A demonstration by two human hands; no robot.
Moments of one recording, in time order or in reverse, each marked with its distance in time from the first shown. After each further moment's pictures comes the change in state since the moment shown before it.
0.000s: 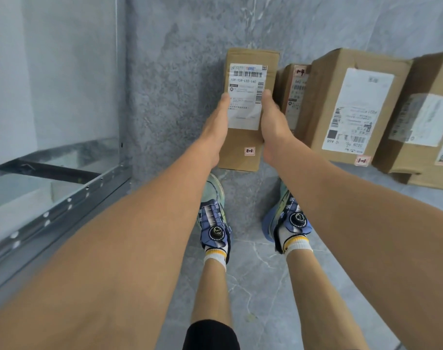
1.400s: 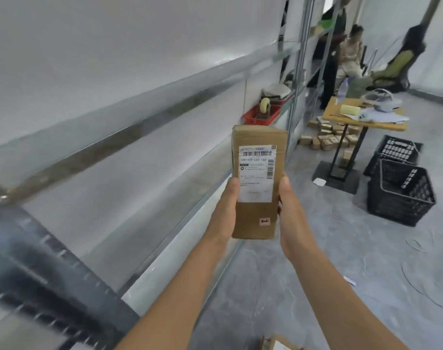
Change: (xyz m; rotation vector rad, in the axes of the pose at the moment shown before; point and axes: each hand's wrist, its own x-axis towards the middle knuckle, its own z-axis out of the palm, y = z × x) left_hand -0.851 0.313 0.035 -0.192 0.356 1.128; right_hand -0.828 -0.341 -0.144 -0.016 -0.437 -1.273
